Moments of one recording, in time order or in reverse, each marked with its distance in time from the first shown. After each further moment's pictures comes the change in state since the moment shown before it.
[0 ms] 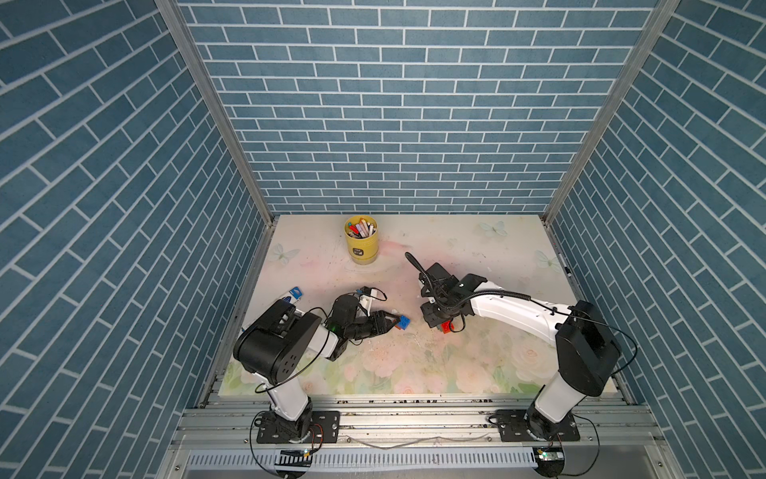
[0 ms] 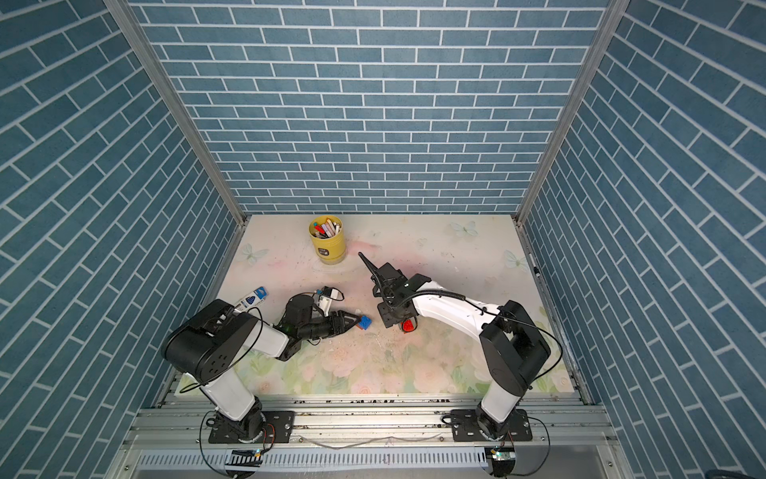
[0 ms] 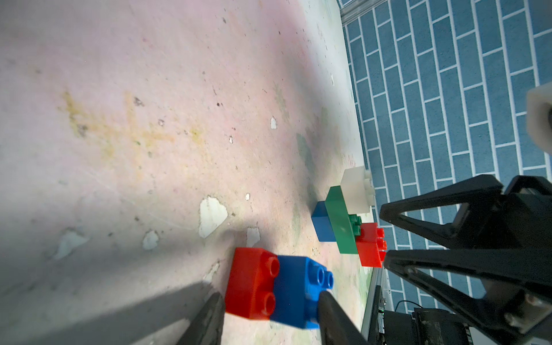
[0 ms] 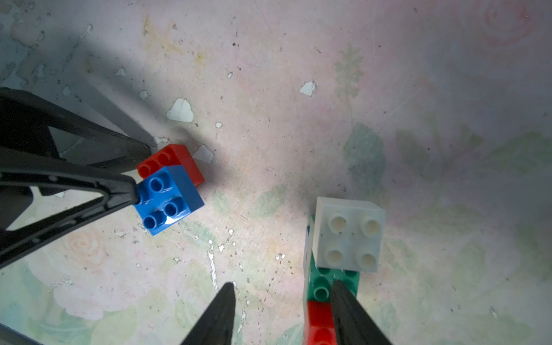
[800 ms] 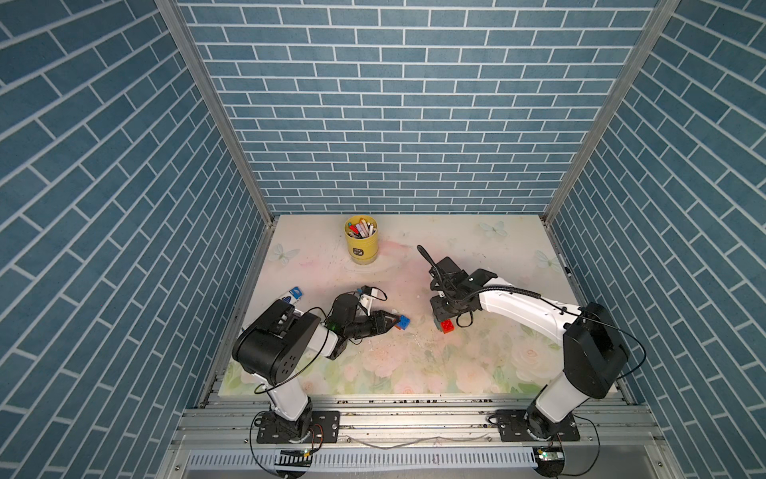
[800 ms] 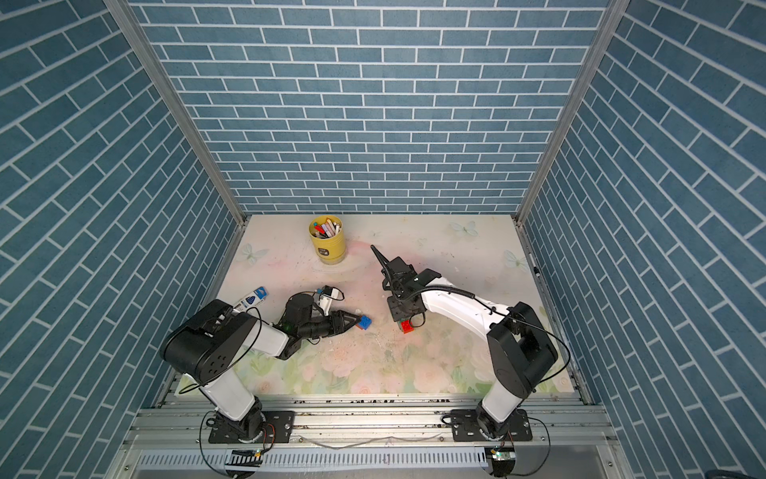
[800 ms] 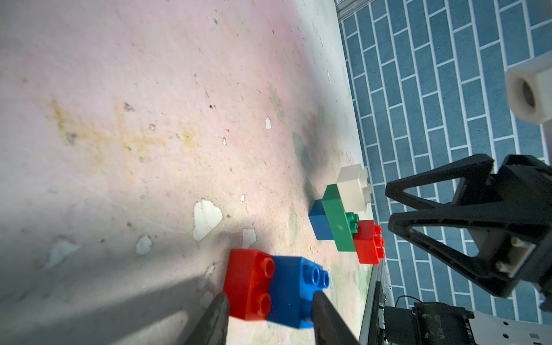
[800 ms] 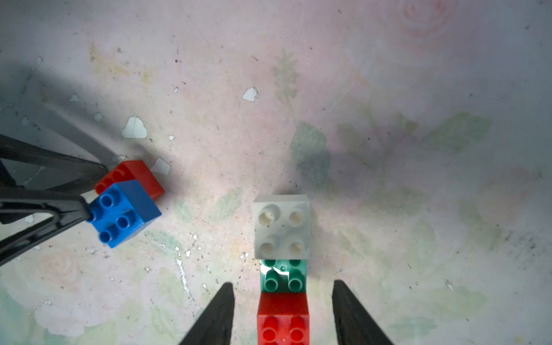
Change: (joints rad) left arm 0.006 -0.003 0.008 -0.017 0.014 0.025; right arm -0.082 -0.033 -0.012 -0.037 0.022 0.026
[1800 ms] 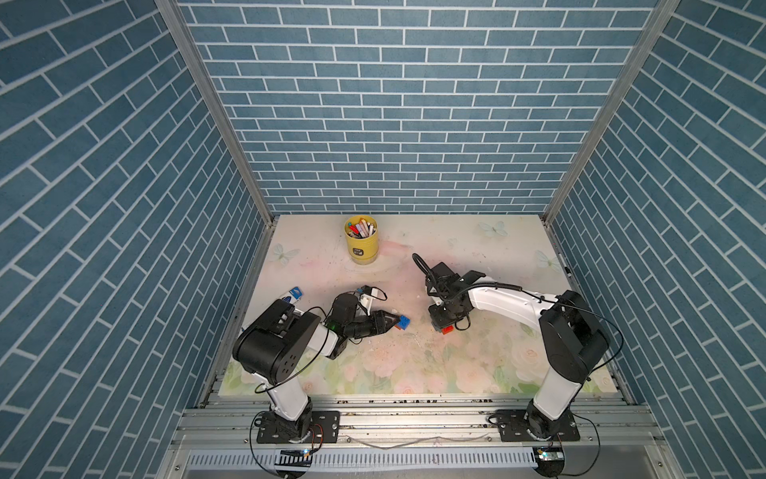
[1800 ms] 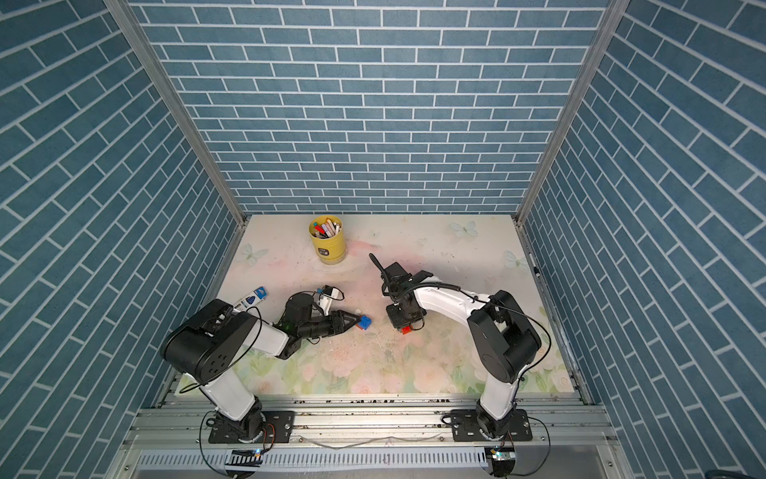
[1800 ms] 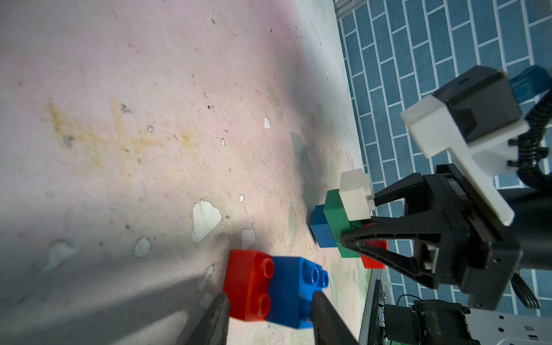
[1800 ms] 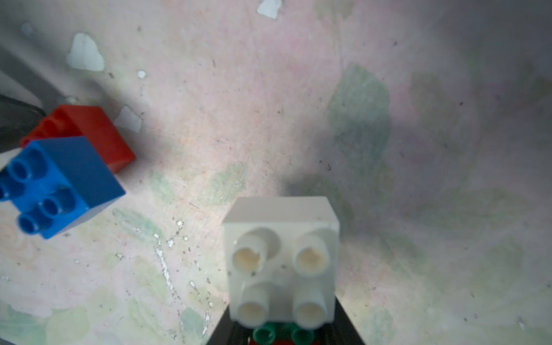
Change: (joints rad) left arm 0.006 0.004 0.004 -0.001 0.011 0.009; right arm -0.003 0.115 0.005 -0.005 -0.123 -0.130
